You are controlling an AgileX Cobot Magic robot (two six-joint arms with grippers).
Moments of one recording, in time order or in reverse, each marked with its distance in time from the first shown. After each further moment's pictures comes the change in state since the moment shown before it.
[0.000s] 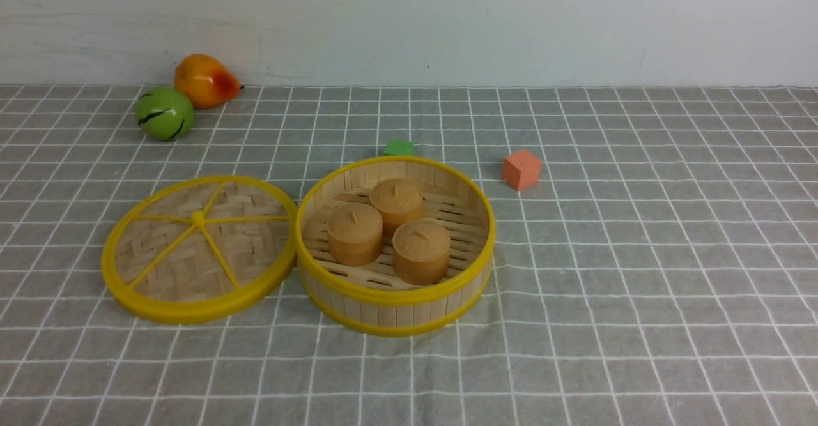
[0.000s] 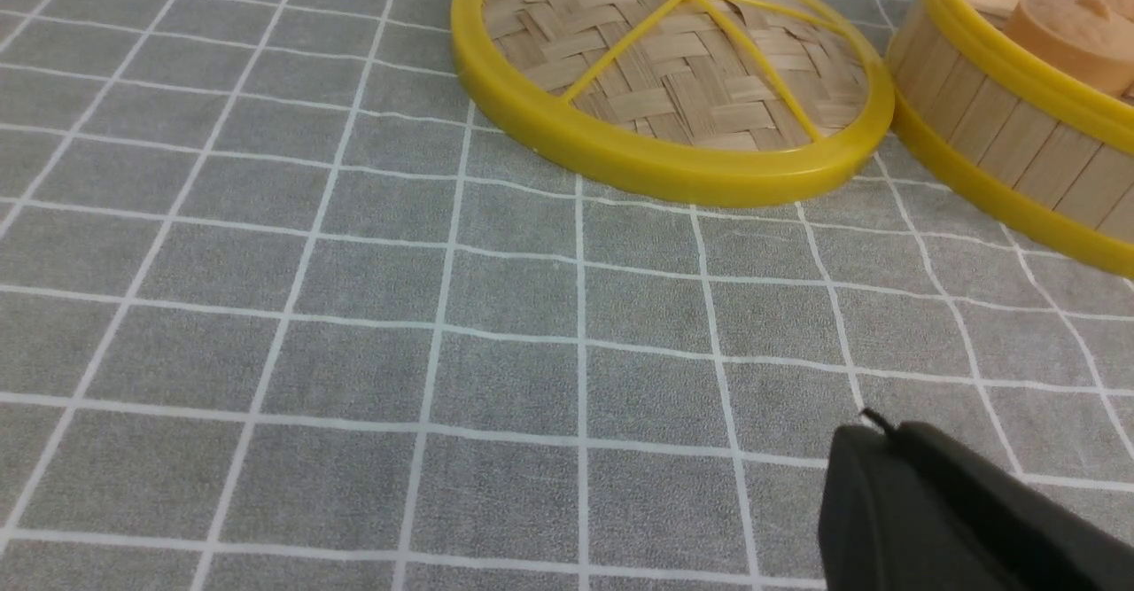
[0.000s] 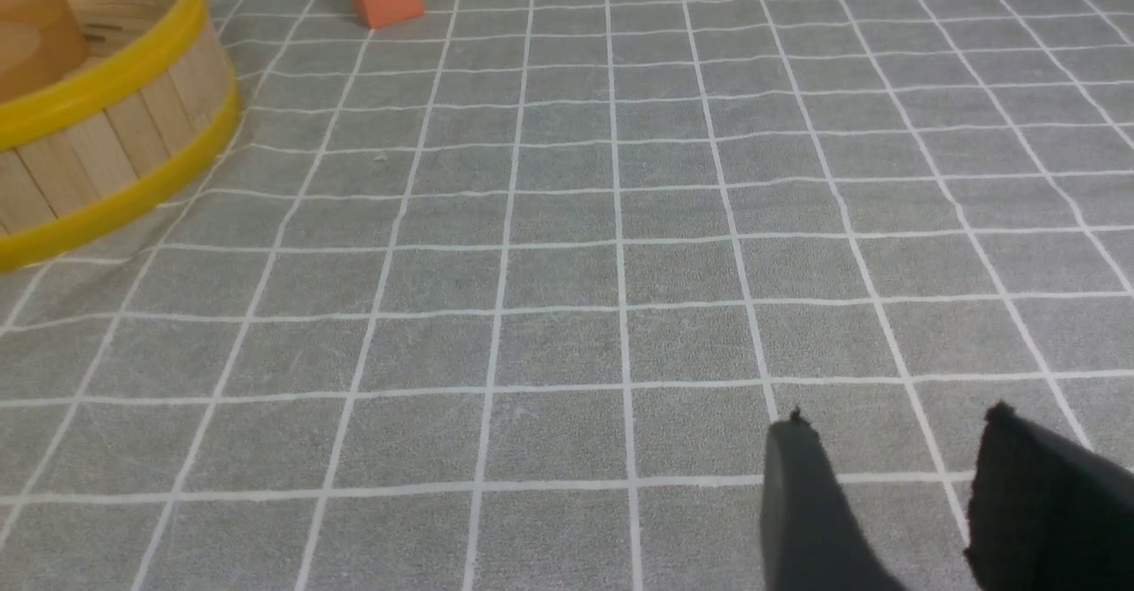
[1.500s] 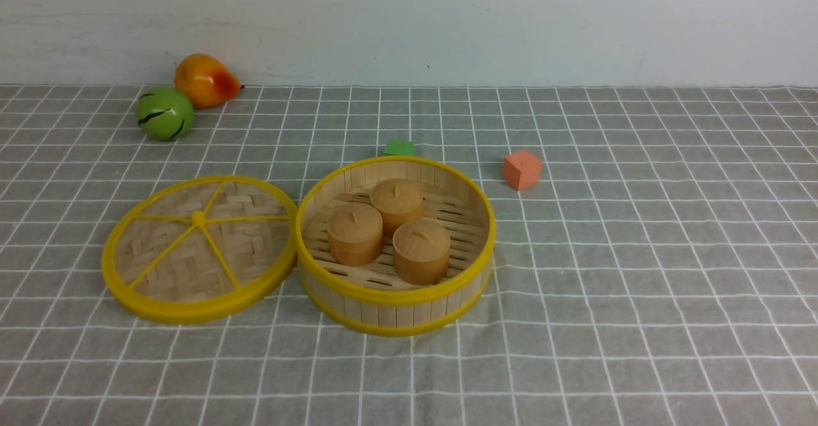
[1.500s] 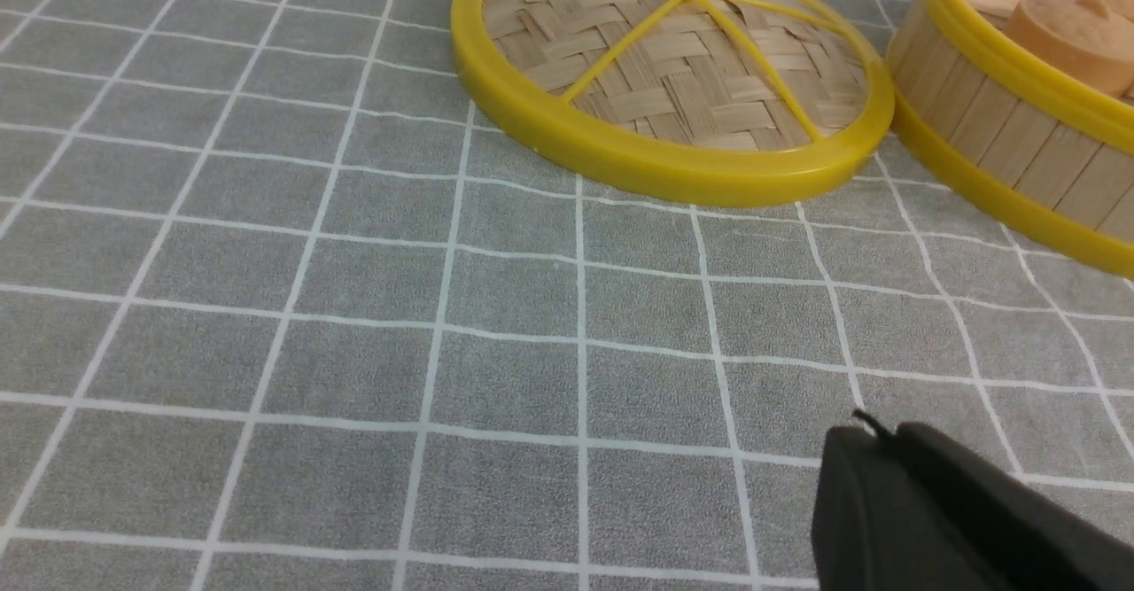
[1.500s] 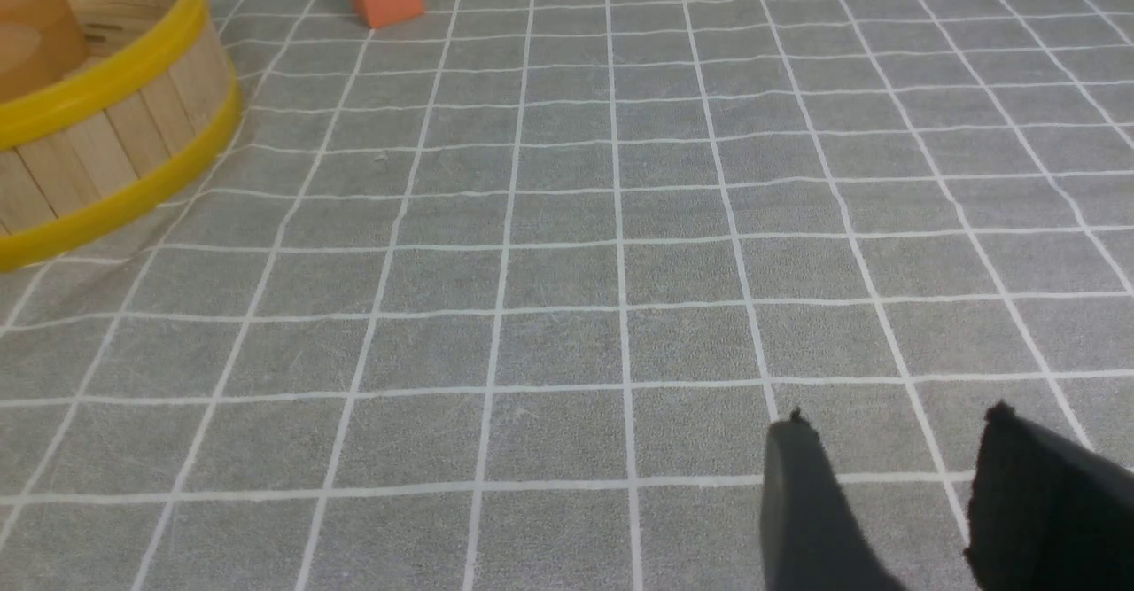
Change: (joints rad) right arm 0.000 0.000 0.000 0.000 0.000 0.000; left arm 0.000 0.000 0.000 0.000 0.000 -0.001
